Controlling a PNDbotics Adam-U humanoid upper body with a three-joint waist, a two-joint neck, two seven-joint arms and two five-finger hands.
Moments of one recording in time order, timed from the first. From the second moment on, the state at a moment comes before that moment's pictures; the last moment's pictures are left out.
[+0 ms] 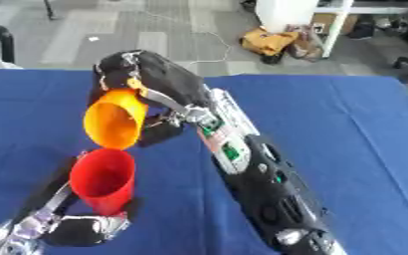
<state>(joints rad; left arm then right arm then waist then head) -0.58 0.35 -0.59 -1.70 -0.35 -0.05 0.01 -0.95 -0.15 0.23 -1.37 0.71 -0.85 0.09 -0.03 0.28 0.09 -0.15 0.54</state>
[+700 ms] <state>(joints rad) -0.57 0.34 -0.59 -1.64 -0.38 -0.07 0.02 -0.96 -0.15 0.23 -1.38 0.71 -0.84 0.09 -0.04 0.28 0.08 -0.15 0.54</state>
